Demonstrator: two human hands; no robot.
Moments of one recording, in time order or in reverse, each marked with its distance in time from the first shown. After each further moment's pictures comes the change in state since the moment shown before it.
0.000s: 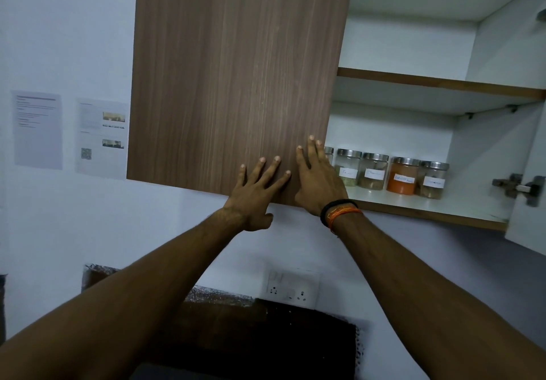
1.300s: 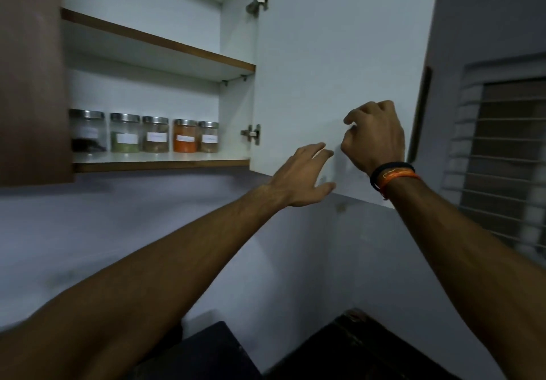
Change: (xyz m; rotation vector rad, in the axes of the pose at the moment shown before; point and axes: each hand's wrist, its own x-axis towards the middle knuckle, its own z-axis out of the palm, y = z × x) left_hand 0.005 0.439 -0.158 -0.910 0.201 0.742; right_hand -0.303 0.242 -0.279 -0.584 0.364 0.583
